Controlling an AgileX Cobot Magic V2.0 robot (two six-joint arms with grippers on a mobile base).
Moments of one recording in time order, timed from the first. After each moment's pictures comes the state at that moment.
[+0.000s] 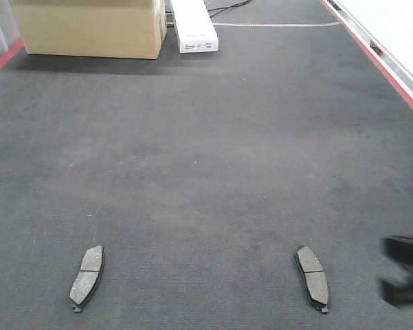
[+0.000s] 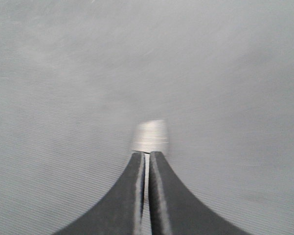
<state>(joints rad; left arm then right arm) -0.15 0.16 -0.36 -0.41 0.60 0.41 0.13 0.71 -0.57 0.23 0.61 -0.26</state>
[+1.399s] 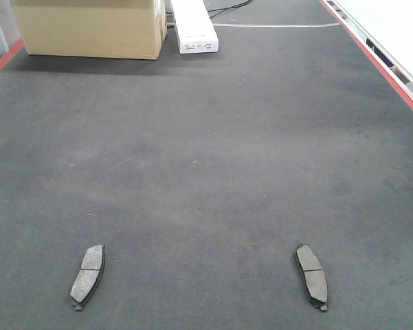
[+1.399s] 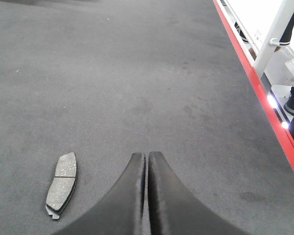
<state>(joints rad) -0.15 0.16 -0.36 -0.41 0.60 0.41 0.13 0.27 -0.56 -0.19 0.76 0.05</state>
